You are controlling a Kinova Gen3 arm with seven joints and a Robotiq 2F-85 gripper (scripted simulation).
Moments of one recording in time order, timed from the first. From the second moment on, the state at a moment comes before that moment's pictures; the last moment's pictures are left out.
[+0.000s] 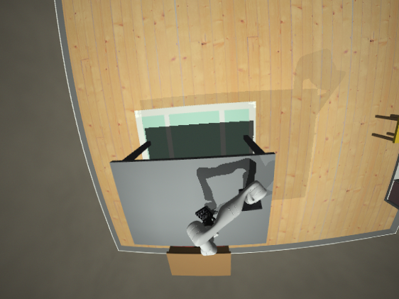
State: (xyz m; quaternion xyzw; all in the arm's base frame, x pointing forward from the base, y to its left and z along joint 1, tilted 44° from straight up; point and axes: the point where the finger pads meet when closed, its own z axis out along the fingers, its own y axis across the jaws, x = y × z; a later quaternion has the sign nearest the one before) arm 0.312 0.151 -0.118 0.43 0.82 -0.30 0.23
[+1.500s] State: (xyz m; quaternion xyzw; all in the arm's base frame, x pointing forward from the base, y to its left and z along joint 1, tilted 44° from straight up) arm 0.313 0.151 -0.118 0.36 0.85 -0.32 0.20
